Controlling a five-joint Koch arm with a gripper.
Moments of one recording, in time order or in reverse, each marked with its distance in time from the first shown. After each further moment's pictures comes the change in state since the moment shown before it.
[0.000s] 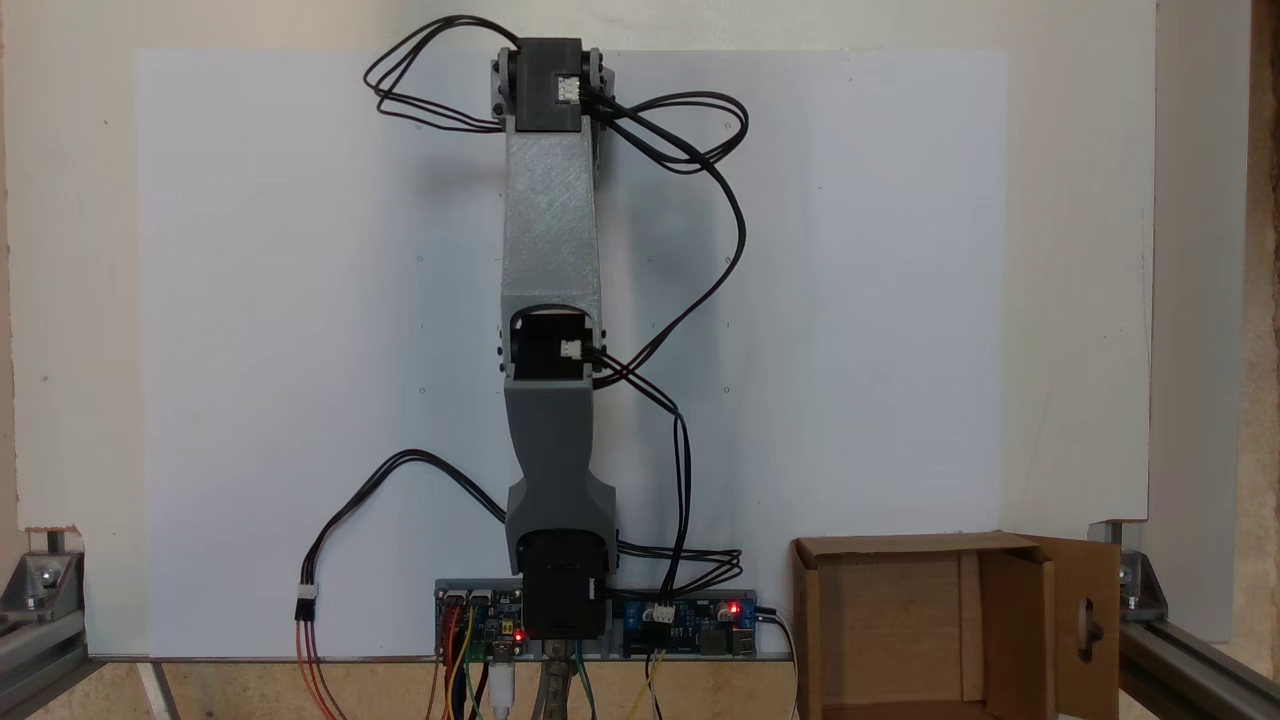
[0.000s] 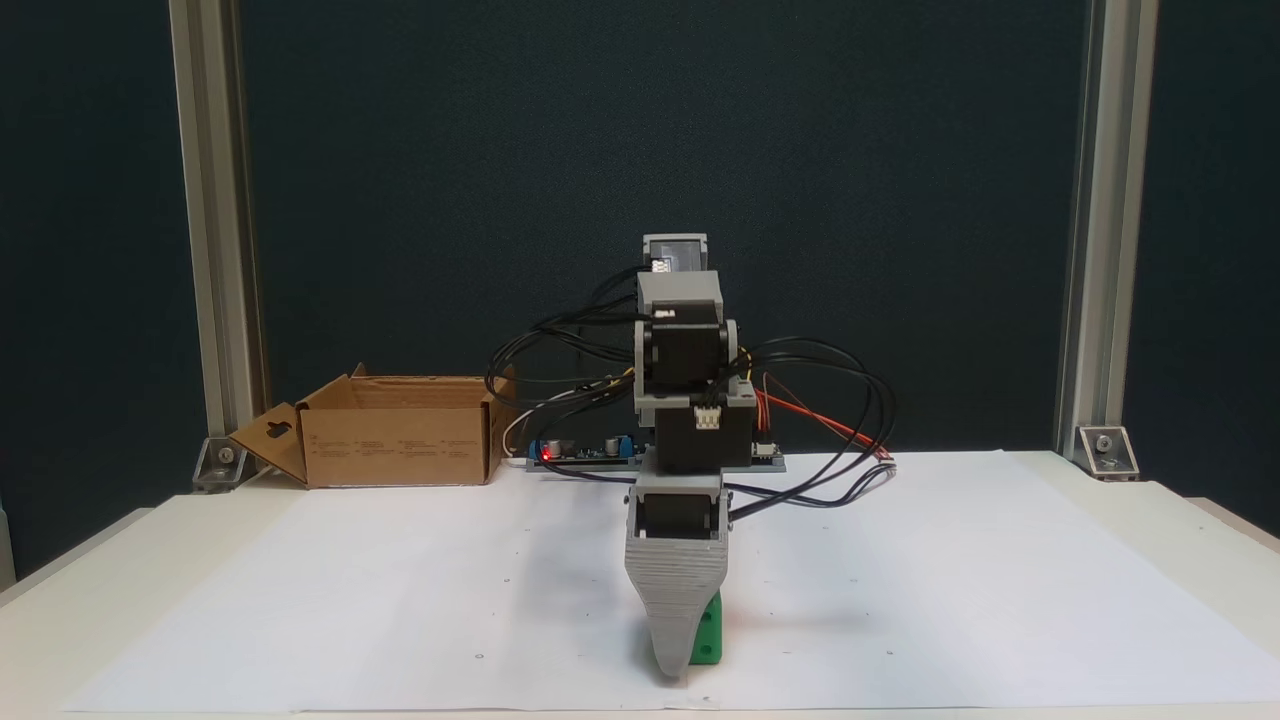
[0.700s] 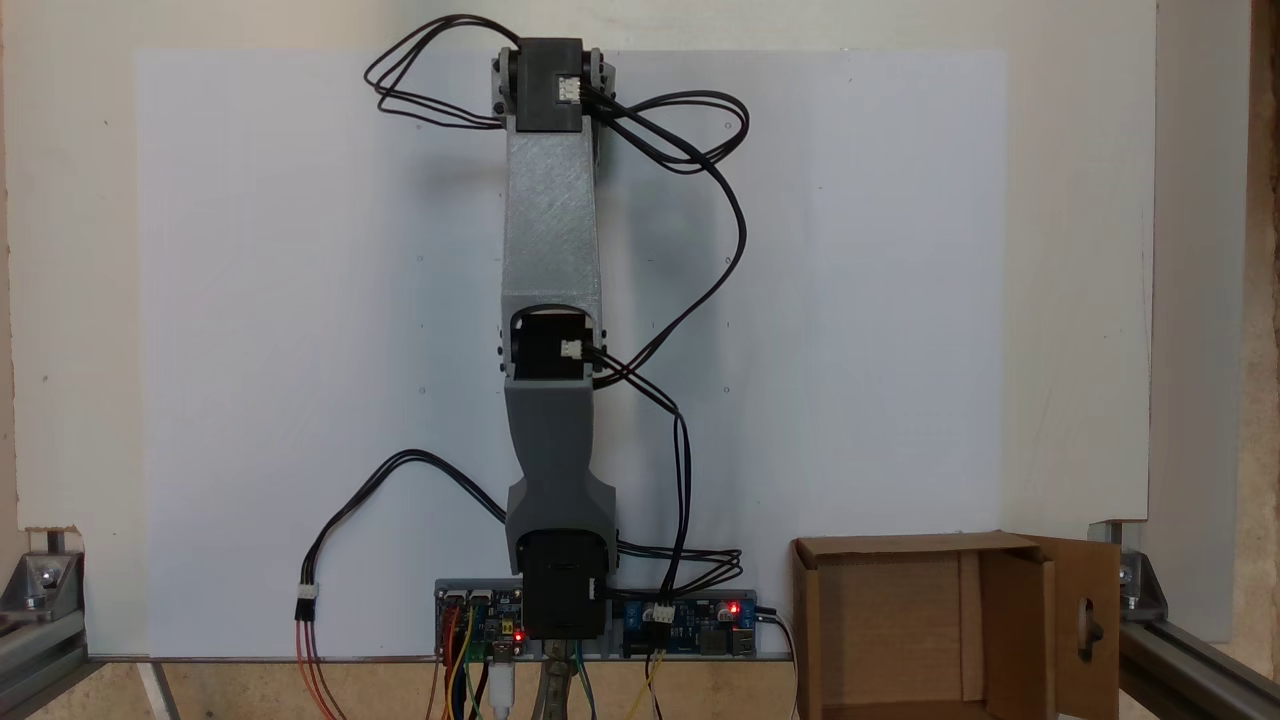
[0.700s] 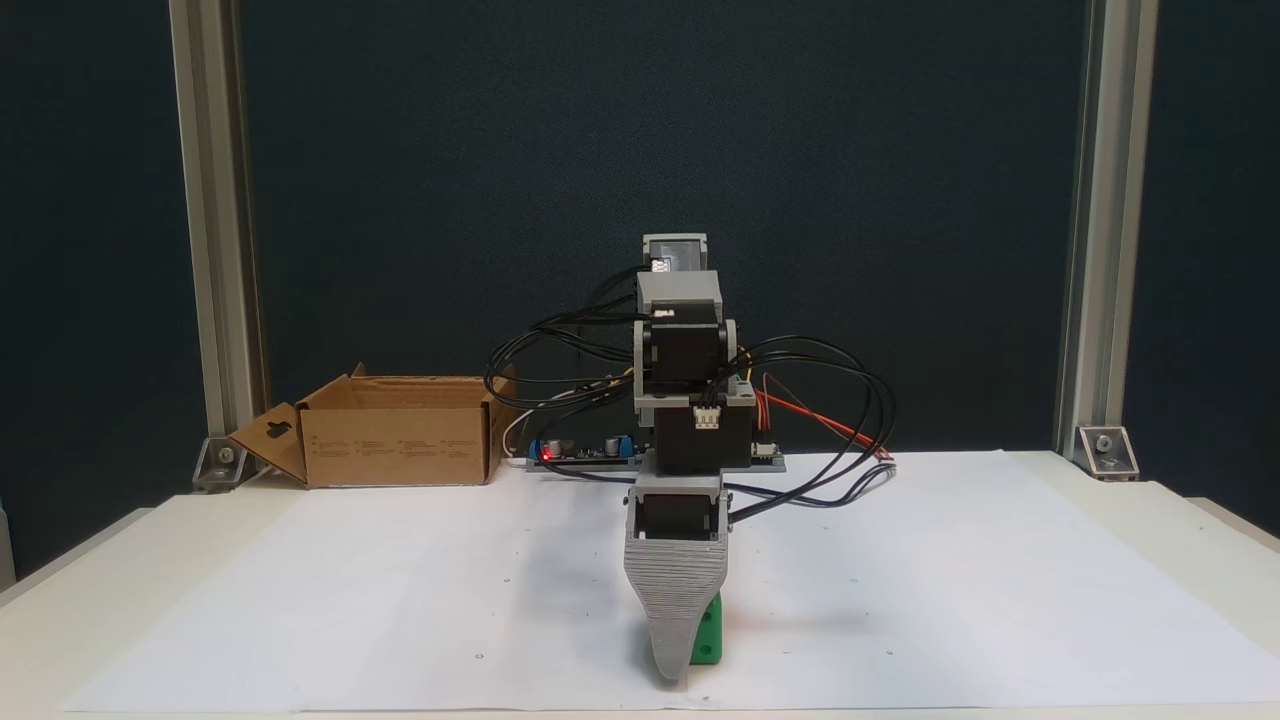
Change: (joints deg) arm 0.1 -0.1 0.0 -1.4 0.0
